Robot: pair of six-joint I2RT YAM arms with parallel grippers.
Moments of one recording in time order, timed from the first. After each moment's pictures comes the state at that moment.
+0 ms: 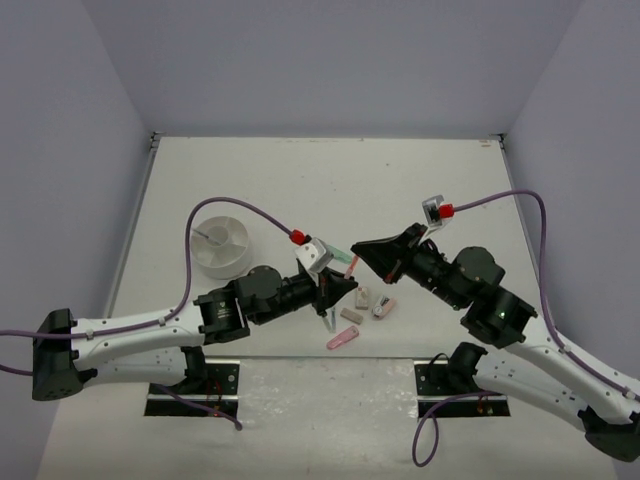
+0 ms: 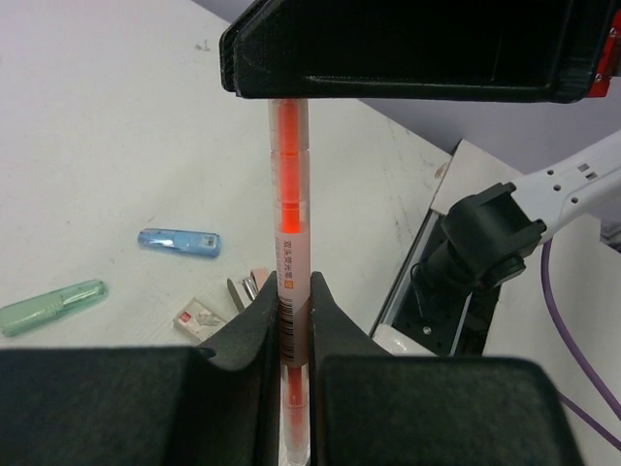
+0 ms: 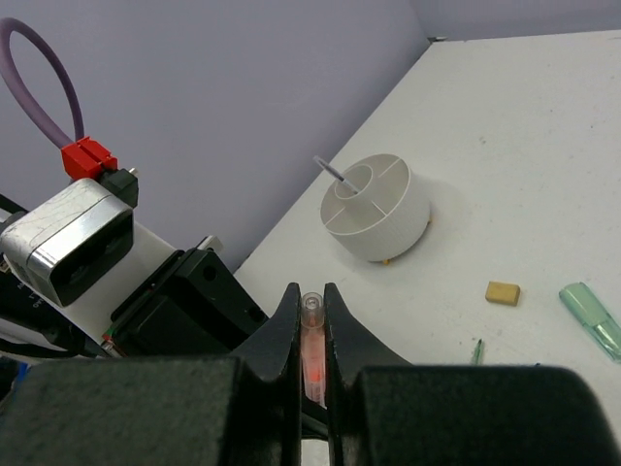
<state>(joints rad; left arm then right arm) -1.23 1.02 0.70 0.23 -0.14 -0.30 0.91 0.69 0.78 -0.07 0.01 0.62</state>
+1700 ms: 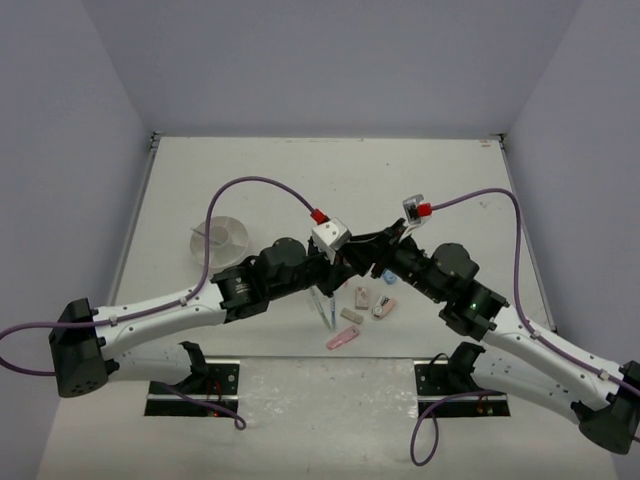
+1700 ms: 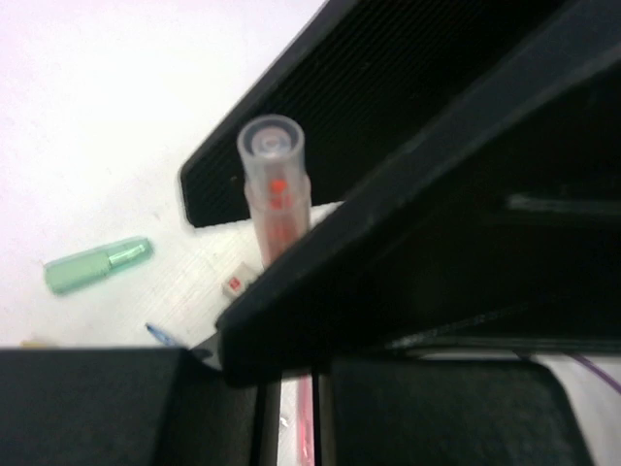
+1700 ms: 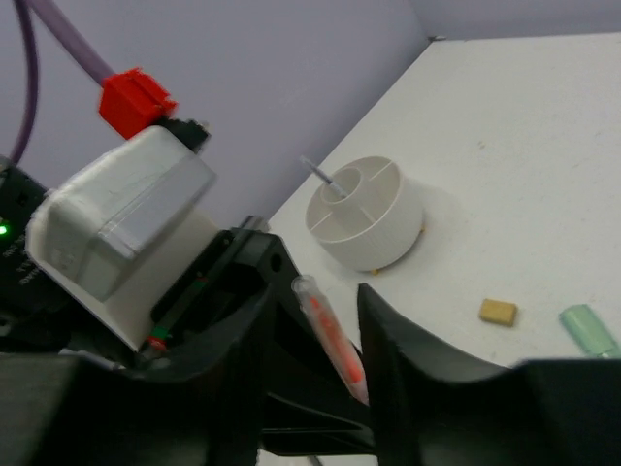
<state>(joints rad) -1.09 1.19 0.86 0.02 -0.04 -0.28 0.89 0.81 0.67 0.17 -0.03 0.59</state>
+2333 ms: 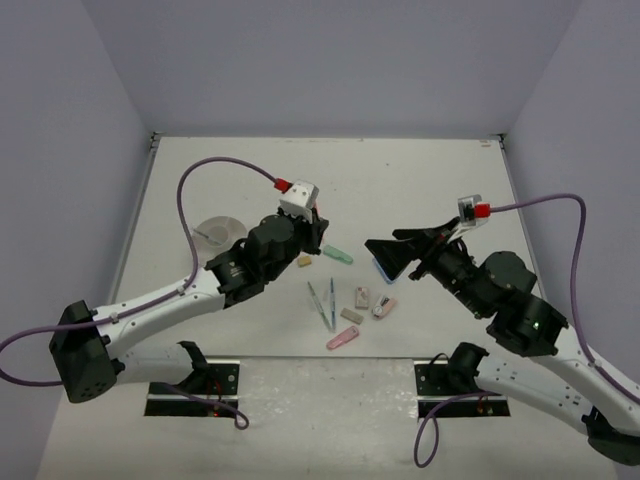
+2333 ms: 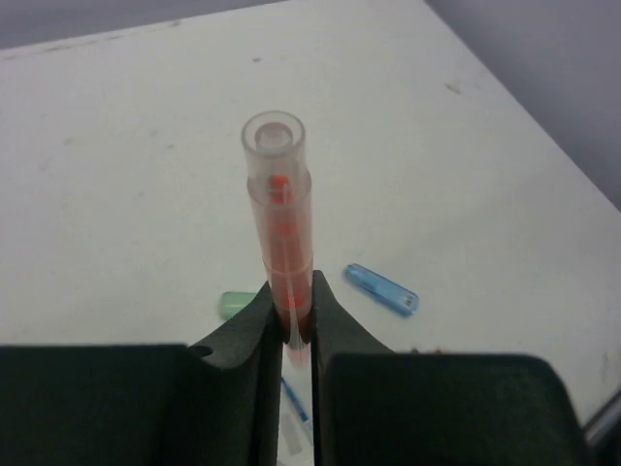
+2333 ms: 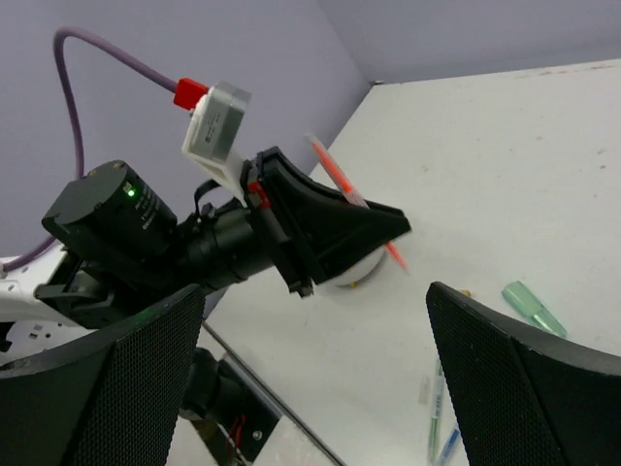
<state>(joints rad) -0.95 1.21 0.88 0.10 -0.32 -0.29 0.93 0.63 0.89 -0.25 0.19 0.61</state>
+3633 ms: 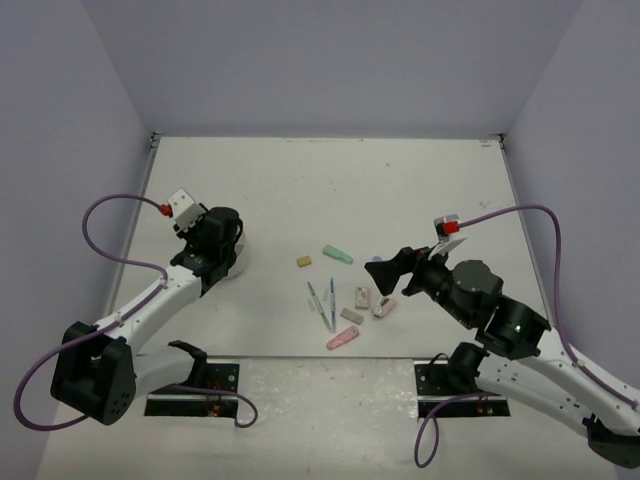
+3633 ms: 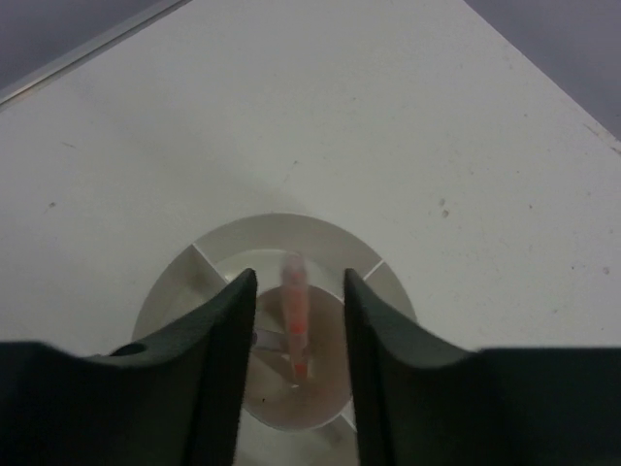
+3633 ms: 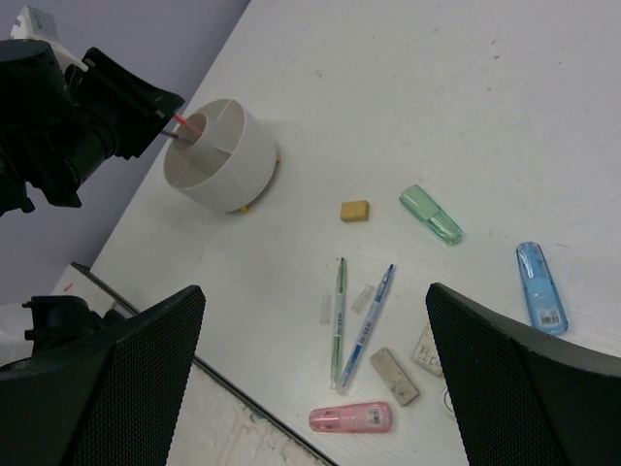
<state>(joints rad) -0.39 1.15 0.66 -0.13 -0.94 -0.80 0.93 0.56 0.73 -0.39 0.28 0.58</state>
